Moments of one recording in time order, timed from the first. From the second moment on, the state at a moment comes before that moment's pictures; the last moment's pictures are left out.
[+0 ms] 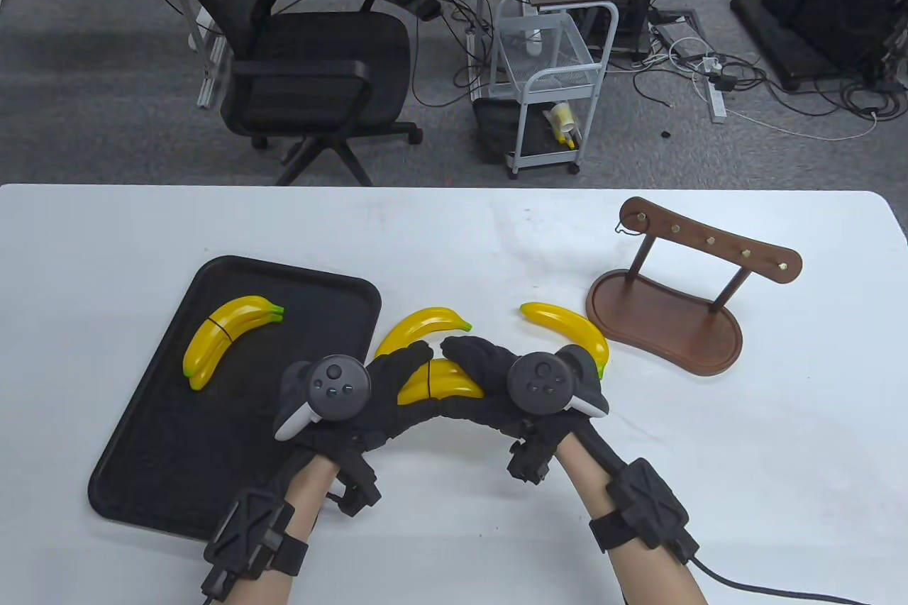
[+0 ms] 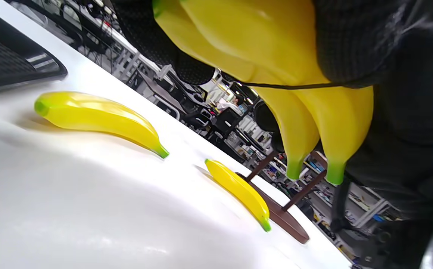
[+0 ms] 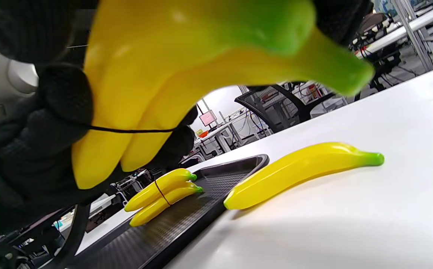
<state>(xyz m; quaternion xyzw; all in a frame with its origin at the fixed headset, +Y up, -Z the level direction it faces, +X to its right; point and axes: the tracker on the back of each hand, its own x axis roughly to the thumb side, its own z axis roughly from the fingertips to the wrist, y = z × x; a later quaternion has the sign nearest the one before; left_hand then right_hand) -0.152 -0.732 -0.291 -0.08 -0.23 0.34 0.91 0.082 -0.706 -0.311 0.34 -0.01 0.90 0.27</state>
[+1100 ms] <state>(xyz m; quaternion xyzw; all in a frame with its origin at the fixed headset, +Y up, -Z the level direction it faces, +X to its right) -0.152 -0.728 -0.289 -0.06 -0.23 0.32 0.92 0.084 -0.713 -0.310 0.36 -0.03 0.90 0.26</state>
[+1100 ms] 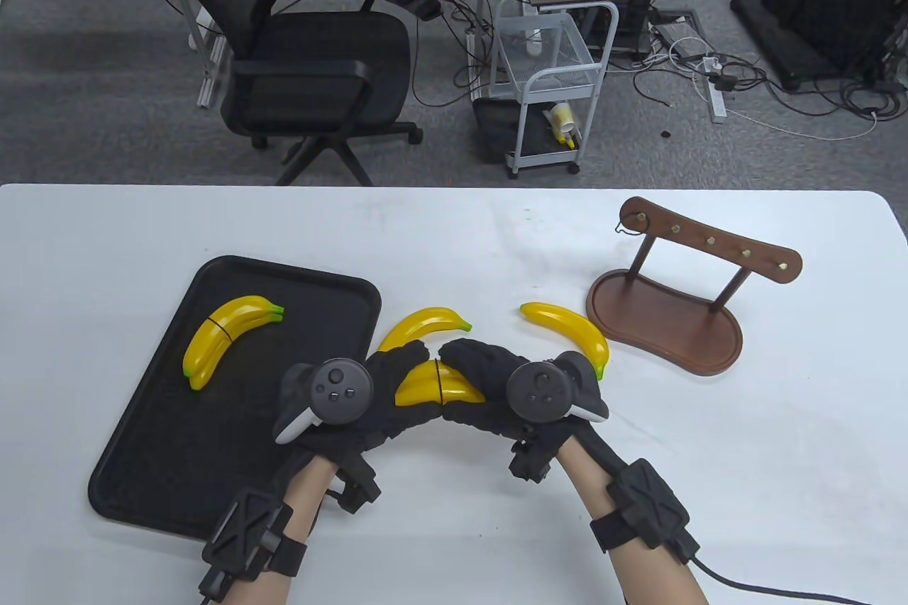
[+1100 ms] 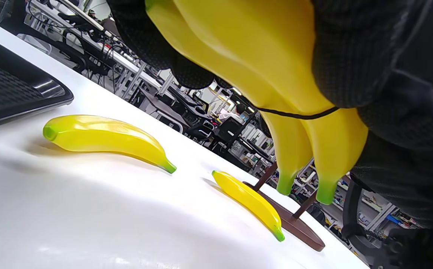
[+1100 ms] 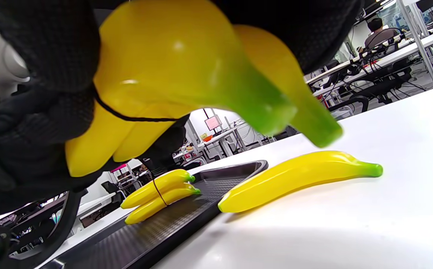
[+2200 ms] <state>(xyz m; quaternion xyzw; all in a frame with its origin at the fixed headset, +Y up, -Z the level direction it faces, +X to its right) -0.171 -0.748 -0.303 -0.20 -0.17 0.50 0.83 0.074 -0.700 -0.296 0.34 -0.16 0.91 0.17</state>
